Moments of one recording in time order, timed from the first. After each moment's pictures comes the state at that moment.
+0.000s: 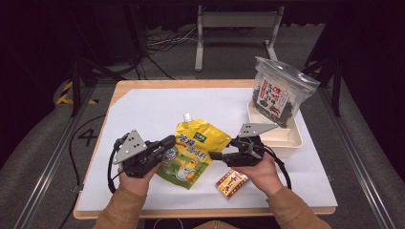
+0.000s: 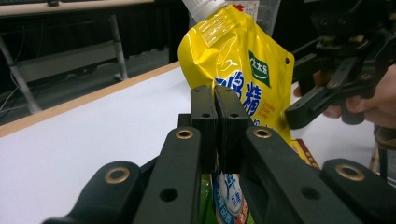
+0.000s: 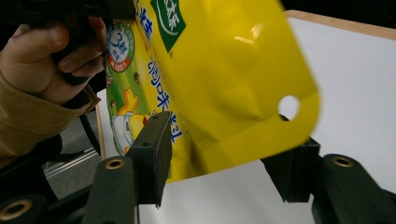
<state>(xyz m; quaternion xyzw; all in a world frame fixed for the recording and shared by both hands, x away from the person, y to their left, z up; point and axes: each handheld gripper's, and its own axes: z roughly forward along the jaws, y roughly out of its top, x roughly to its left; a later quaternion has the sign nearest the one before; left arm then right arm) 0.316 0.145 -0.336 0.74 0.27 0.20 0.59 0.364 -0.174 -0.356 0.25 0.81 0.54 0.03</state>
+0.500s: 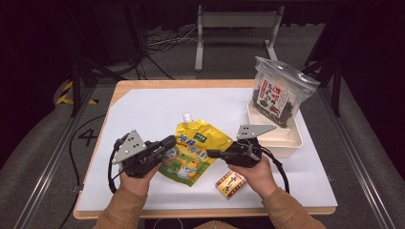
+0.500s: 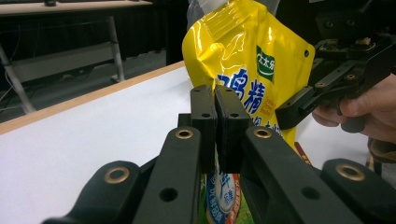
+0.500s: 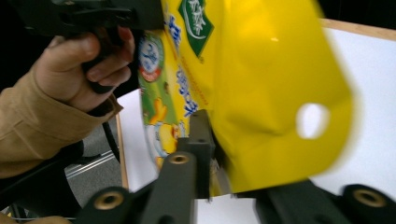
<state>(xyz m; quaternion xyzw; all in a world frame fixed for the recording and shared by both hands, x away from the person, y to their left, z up) 0.317 0.147 -0.338 0.73 0.28 0.19 0.59 0.358 -0.170 -0.353 0.23 0.79 0.56 0.02</state>
